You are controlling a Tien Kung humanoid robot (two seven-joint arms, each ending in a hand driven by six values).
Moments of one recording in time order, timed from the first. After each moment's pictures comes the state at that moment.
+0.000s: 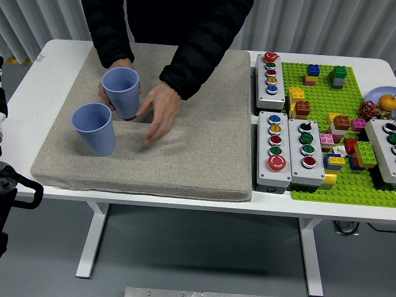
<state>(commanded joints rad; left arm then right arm) -0.16 0.31 -1.52 -1.45 0.43 0.25 -0.36 0.22 -0.12 1.58 0.18 -1.06 -0.19 -0.27</state>
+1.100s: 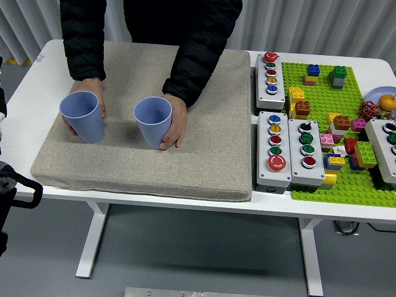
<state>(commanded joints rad) -0.16 0.30 -1.53 -1.45 0.44 0.24 -0.36 0.22 -0.12 1.59 0.18 -1.06 -0.19 -0.27</state>
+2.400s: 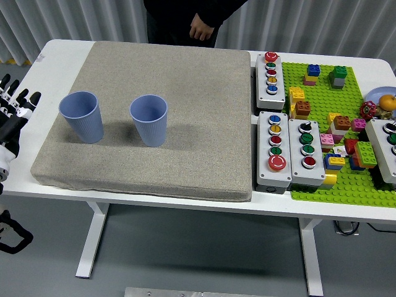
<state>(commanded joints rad) 0.04 0.36 -1.48 -1.47 0.79 0.12 -0.26 0.22 -0.12 1.60 0.18 -1.09 -0.18 -0.27</state>
